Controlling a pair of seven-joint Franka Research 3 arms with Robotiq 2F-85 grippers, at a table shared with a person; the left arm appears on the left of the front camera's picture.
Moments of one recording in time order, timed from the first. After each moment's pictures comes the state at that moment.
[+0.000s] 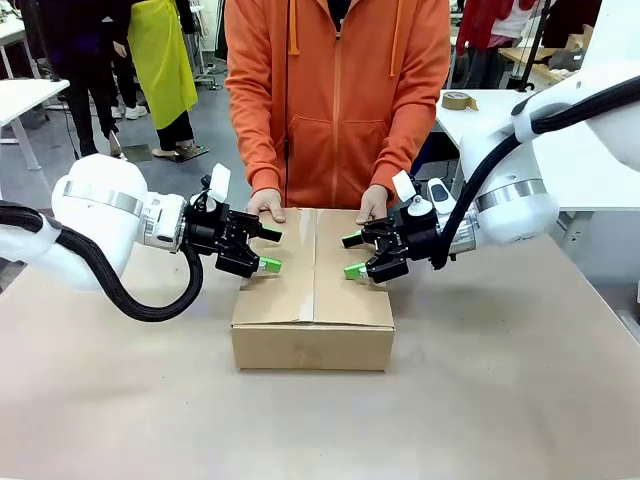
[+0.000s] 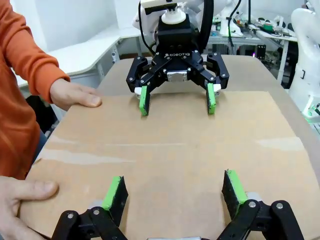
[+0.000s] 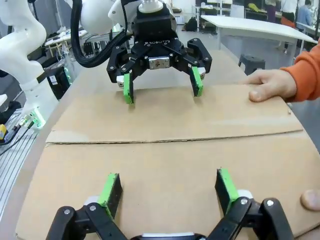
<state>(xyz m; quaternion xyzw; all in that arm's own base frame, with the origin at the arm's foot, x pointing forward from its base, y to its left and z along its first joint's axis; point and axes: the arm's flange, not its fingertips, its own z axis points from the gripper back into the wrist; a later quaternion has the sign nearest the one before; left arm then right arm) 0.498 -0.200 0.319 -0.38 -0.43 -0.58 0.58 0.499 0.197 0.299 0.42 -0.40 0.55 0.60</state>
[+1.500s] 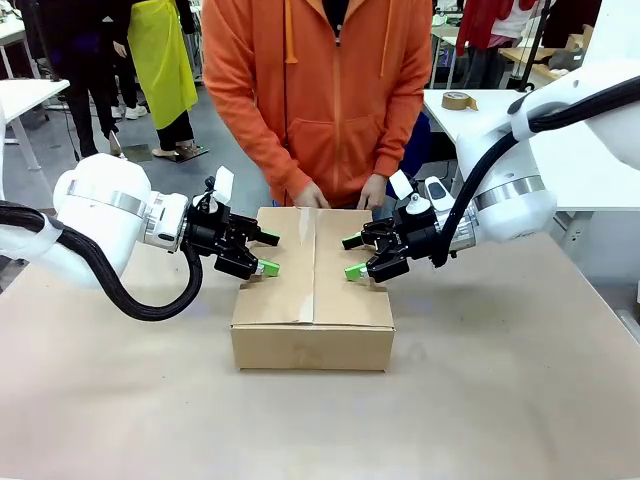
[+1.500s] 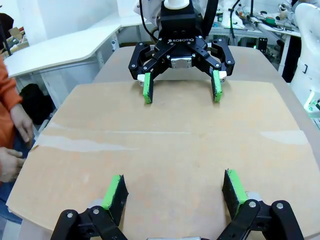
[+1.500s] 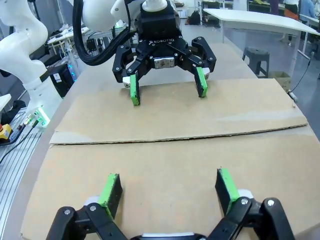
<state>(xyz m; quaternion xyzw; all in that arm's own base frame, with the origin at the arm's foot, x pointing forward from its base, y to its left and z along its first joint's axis) 0.502 -0.198 0.317 -0.37 -0.42 -0.58 0.60 0.501 0.199 0.303 0.42 -0.38 0.56 0.61</state>
